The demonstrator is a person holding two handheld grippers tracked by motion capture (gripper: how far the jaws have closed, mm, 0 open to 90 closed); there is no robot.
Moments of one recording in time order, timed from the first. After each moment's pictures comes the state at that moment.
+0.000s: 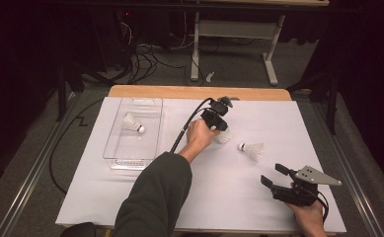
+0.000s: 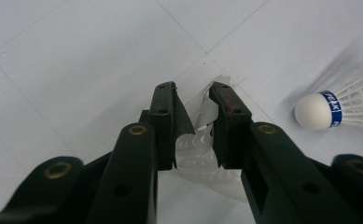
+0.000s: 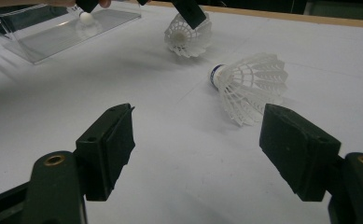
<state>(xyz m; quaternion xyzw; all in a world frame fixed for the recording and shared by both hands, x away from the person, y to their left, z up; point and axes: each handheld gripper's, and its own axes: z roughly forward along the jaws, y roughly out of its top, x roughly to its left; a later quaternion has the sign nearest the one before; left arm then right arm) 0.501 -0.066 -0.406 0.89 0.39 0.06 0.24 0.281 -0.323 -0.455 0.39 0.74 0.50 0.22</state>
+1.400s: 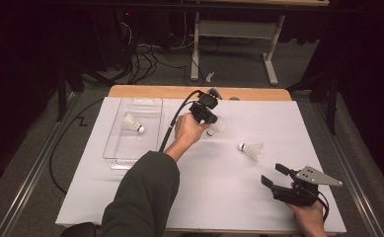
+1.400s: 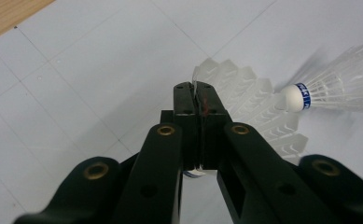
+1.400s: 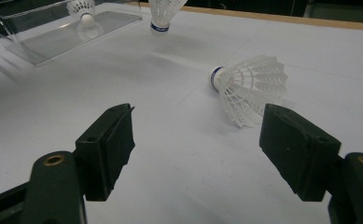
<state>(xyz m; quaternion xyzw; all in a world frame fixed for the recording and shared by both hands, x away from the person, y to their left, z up) 0.491 -0.026 -0.371 0.88 0.38 0.06 0.28 0.280 -0.324 -0.454 0.39 0.74 0.50 0.22</state>
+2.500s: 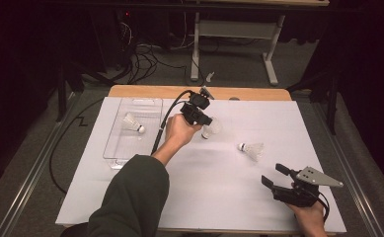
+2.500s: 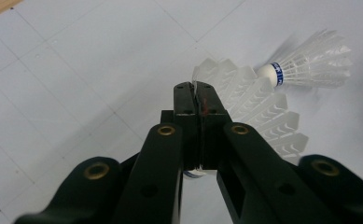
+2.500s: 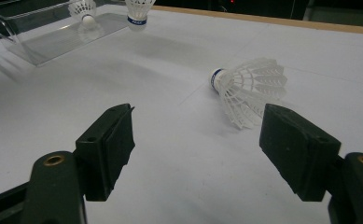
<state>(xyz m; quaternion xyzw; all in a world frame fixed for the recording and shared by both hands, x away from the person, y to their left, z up) 0.476 0.001 -0.358 0.88 0.37 0.03 0.30 0.279 -0.324 -0.454 0.39 0.74 0.50 0.22</state>
